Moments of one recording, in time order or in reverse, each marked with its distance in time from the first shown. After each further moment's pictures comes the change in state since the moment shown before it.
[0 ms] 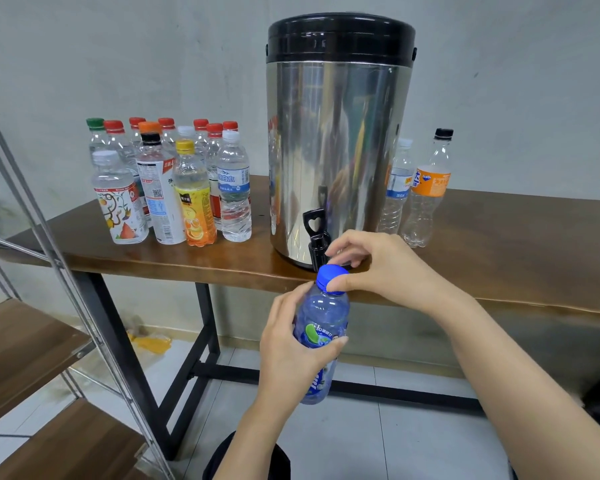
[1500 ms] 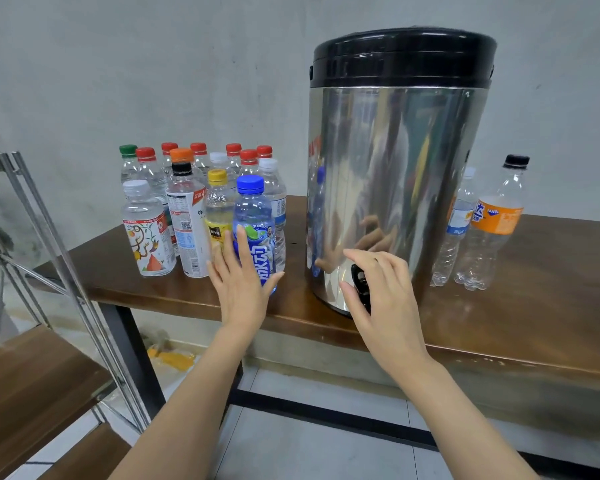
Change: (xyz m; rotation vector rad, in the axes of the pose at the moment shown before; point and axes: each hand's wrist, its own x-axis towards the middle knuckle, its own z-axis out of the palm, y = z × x) left_hand 0.189 -0.100 -0.079 0.946 0.293 0.077; right_hand 0.075 0.034 0.082 -0.312 0.677 -0.294
